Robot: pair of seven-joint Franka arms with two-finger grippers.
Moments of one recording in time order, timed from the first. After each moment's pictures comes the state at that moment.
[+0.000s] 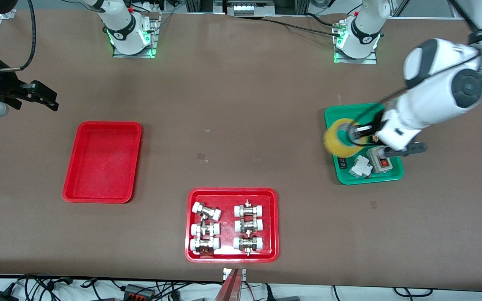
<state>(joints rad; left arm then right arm) 0.12 0.21 -0.41 -1.79 -0.15 1.96 -0.46 0.08 0.01 -0.03 -1.61 -0.03 1.63 0.08</state>
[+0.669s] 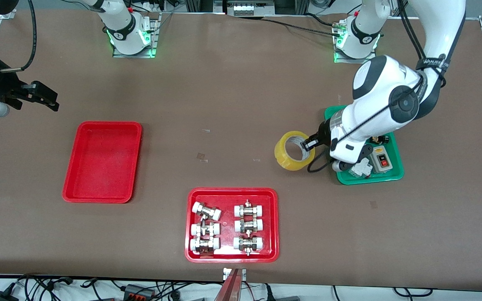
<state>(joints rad) -0.02 0.40 -0.43 -1.61 -0.23 2.01 -0.95 0.08 0.01 -0.03 -1.62 -0.03 1.63 0.08</state>
